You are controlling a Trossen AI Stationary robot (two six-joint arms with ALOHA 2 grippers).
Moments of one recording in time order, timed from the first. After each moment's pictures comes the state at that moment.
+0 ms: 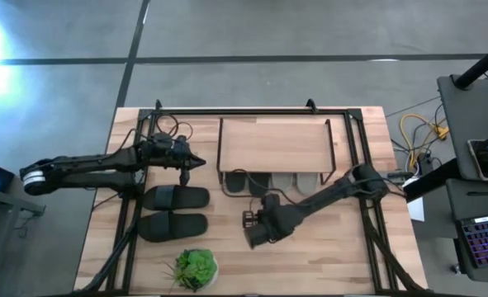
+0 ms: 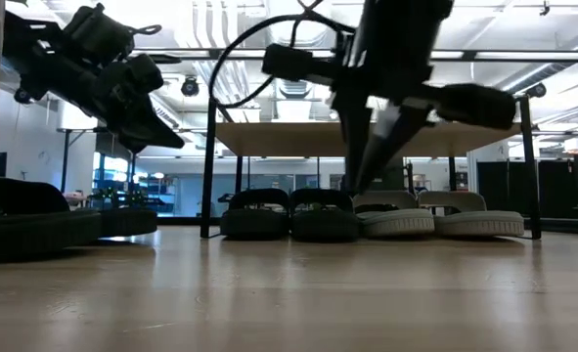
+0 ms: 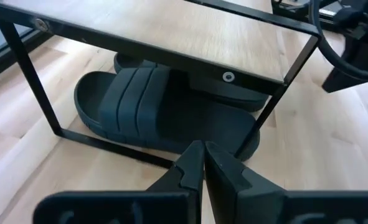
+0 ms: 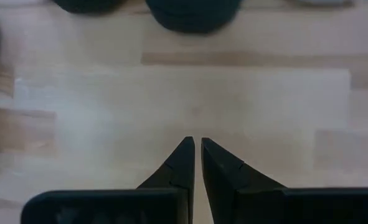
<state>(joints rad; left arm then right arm) 0.40 0.82 0.33 0.03 0.24 -0.04 0.40 2.12 1.67 -1.03 0.40 1.92</state>
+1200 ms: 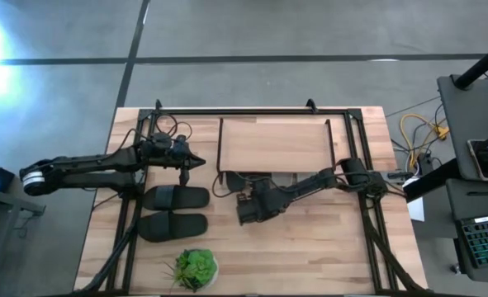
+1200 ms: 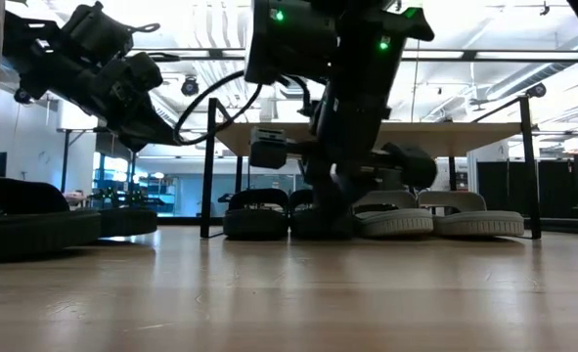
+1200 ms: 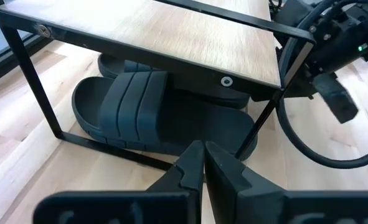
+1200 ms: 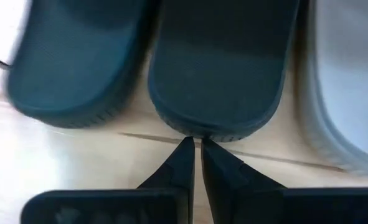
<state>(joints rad) 0.40 0.81 0.33 0.04 0.24 -0.04 0.25 2.20 1.59 -0.89 0.60 1.64</state>
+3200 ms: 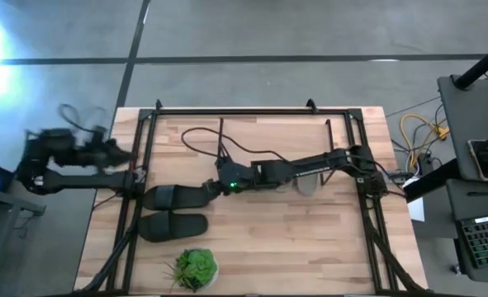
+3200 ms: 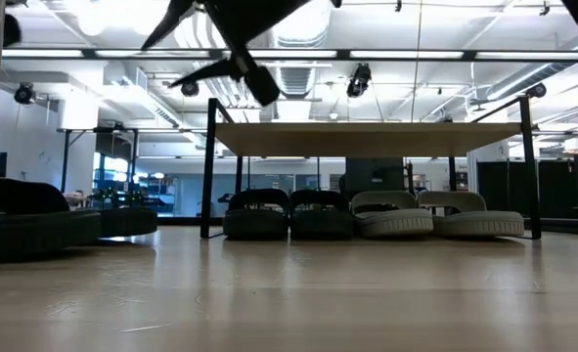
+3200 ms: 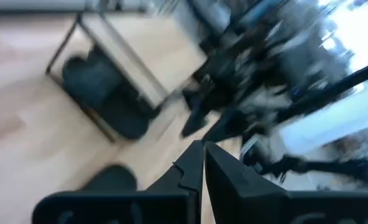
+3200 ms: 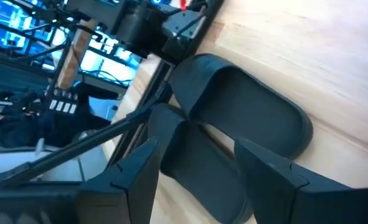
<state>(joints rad) 0.06 0.26 0.96 -1.06 -0.05 -0.85 0.11 2.08 1.76 -0.21 0.13 1.11</state>
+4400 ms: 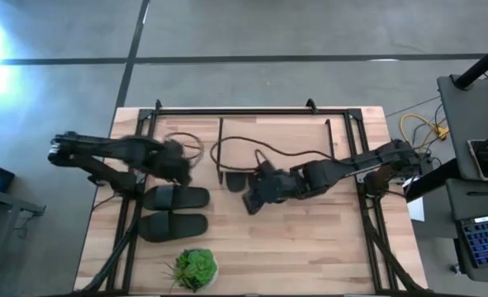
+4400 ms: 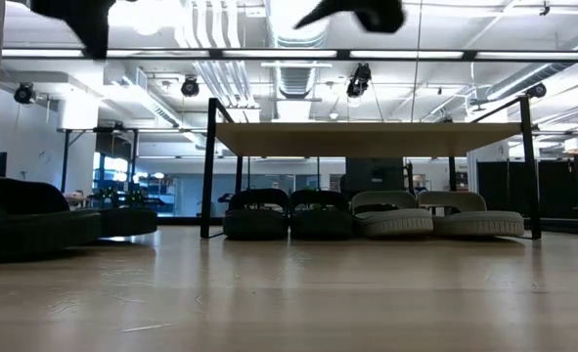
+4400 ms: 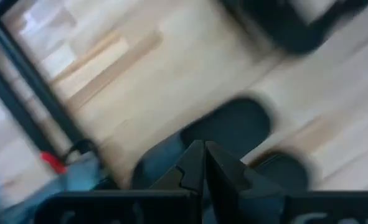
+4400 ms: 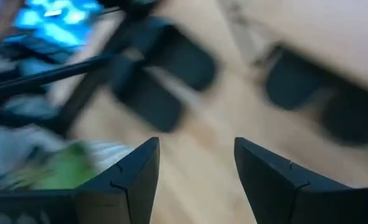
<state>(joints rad) -0.18 1.23 1.39 -1.57 -0.31 -1.10 0.27 1.71 1.58 -0.65 0.27 1.08</state>
